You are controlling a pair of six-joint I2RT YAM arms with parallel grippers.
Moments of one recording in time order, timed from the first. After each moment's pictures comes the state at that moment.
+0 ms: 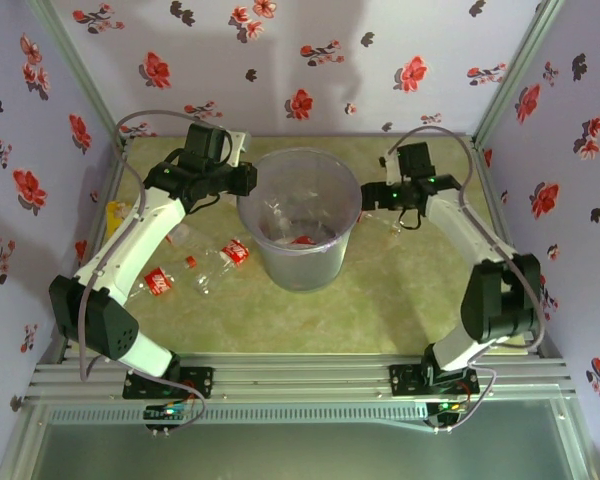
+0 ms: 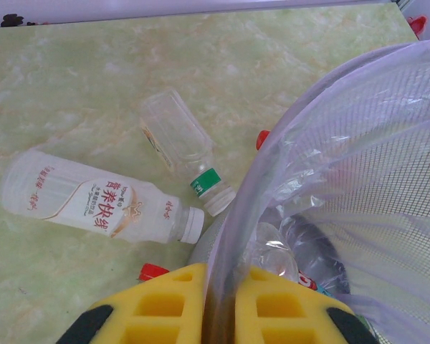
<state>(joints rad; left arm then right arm) -0.45 1.53 1.54 -0.73 0.14 -0.22 0.23 1.61 1.29 -0.63 -0.18 0.10</state>
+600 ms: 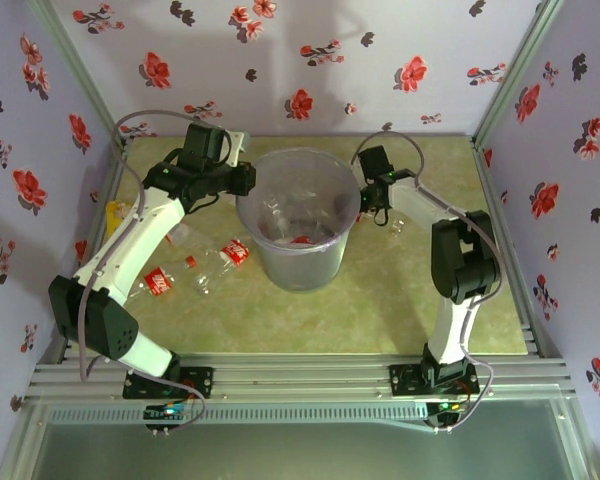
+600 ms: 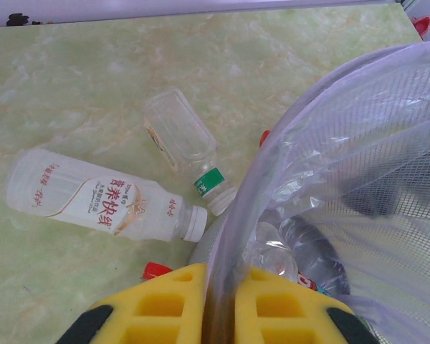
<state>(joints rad) -0.45 1.52 1.54 -0.73 0.13 -0.22 0.34 1.91 1.43 -0.58 -0.04 -0.03</state>
